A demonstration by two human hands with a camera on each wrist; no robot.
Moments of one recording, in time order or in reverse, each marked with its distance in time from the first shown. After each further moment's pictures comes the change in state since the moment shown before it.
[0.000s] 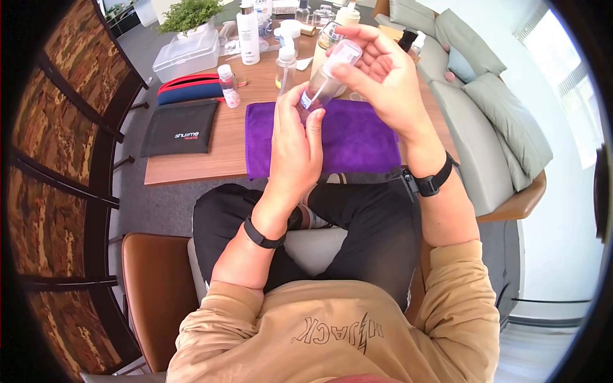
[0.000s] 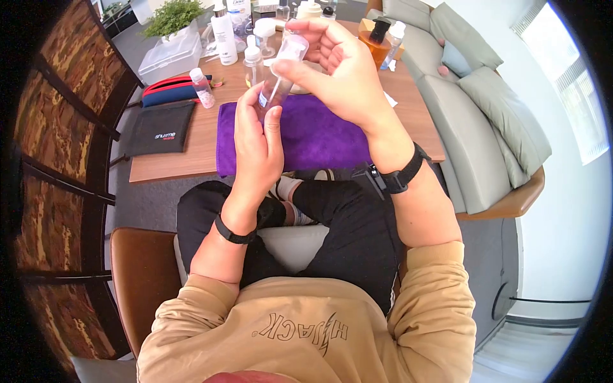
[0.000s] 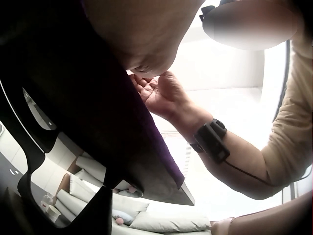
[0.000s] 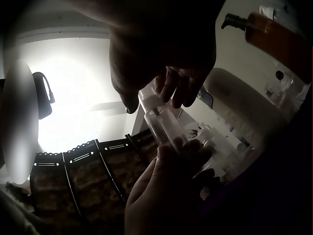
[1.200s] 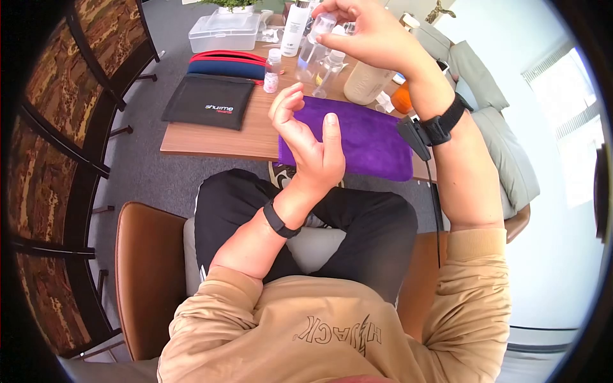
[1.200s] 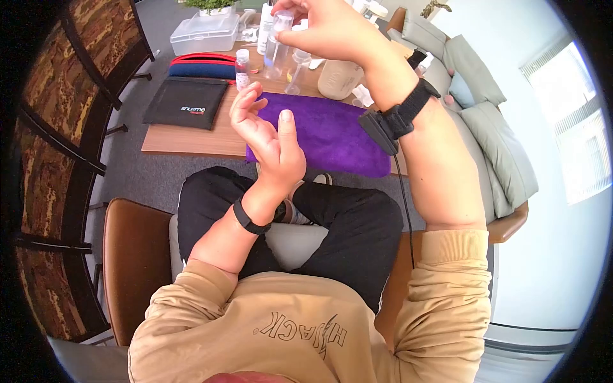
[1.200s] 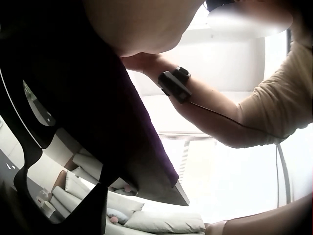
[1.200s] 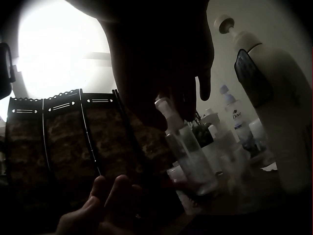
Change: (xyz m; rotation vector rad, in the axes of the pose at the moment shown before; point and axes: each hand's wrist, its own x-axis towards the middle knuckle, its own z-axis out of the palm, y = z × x) left_hand -0.010 -0.022 -0.001 -0.231 0.516 0.110; right_hand 0.124 -0.014 0.061 -0.784 -0.475 -0.060
